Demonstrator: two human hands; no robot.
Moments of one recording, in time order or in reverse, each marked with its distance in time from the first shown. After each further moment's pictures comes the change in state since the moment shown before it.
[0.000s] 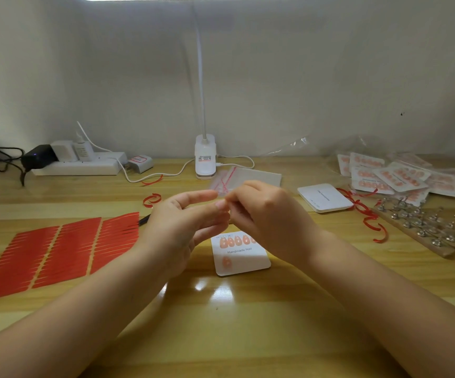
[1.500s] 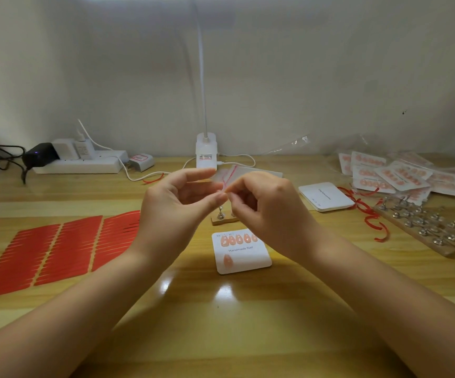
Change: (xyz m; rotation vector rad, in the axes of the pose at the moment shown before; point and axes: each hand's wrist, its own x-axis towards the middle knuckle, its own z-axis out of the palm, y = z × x) left_hand -0.004 0.005 -0.002 0.372 0.019 0.481; right_hand 0.003 -0.003 0.001 0.160 0.118 0.092
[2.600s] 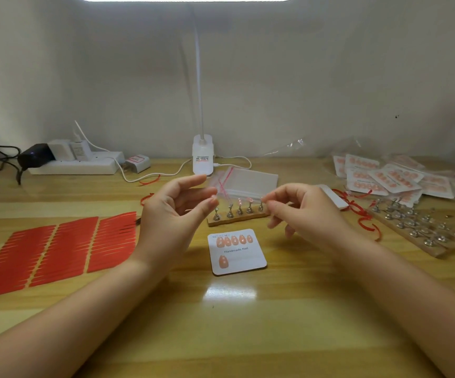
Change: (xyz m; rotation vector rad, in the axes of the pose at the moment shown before) left_hand -0.004 -0.018 0.000 0.011 0.024 0.026; right_hand -0.024 0.038 -0.031 0.405 -0.120 0.698
